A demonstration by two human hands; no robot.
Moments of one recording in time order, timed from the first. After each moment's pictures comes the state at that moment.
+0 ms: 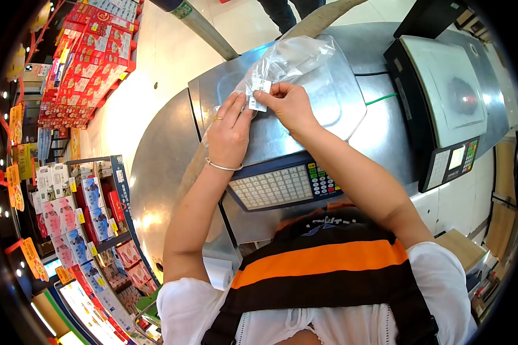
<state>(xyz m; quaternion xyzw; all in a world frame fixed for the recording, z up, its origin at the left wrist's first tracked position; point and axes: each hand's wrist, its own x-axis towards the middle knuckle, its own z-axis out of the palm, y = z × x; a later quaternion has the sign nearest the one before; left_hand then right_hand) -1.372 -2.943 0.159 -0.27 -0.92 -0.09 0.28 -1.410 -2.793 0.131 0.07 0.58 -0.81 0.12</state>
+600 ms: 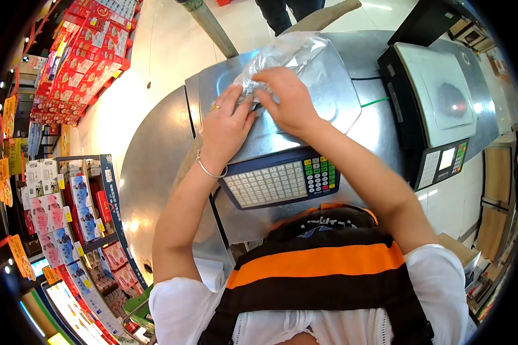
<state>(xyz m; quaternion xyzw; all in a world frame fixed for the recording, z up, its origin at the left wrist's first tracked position) -1.371 -2.949 0.167 -0.26 -0.93 -0.13 0.24 -1.408 -2.781 0.158 -0.29 0.78 -0.48 -0.29</state>
